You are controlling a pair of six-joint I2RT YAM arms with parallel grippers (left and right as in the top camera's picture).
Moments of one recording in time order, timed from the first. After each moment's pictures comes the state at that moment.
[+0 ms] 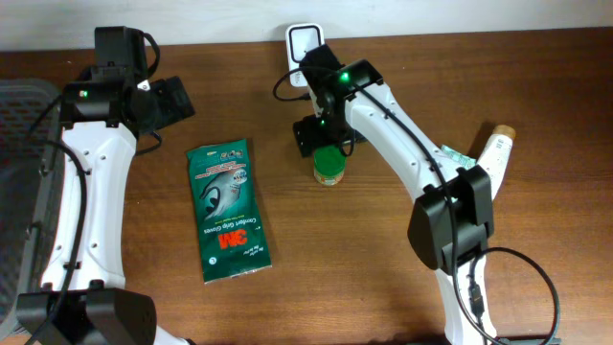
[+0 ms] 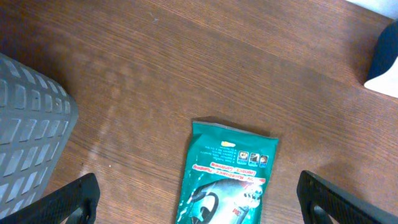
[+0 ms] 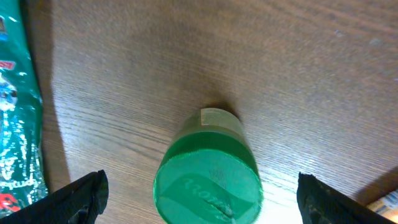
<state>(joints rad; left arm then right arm) 0.01 1.72 1.77 -1.09 -0.15 -0.35 0.48 2.24 2.08 -1.24 -0.06 0.21</state>
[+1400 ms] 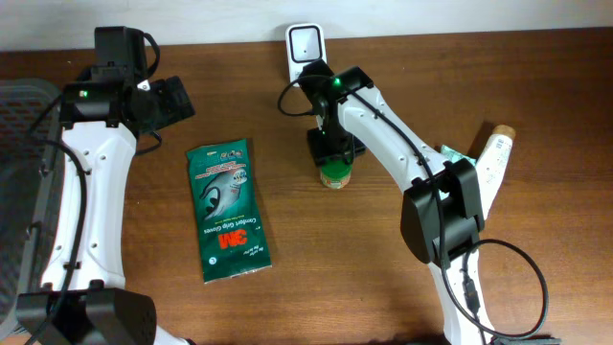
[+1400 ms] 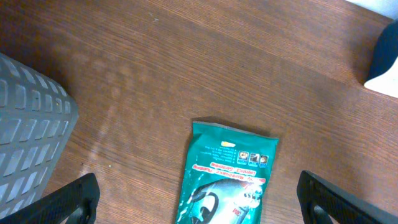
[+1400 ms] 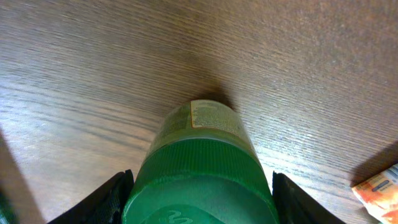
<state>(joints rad) 0.01 1.72 1.77 -1.09 -0.15 -0.35 0.48 2.30 2.10 -1.34 -0.02 0.21</state>
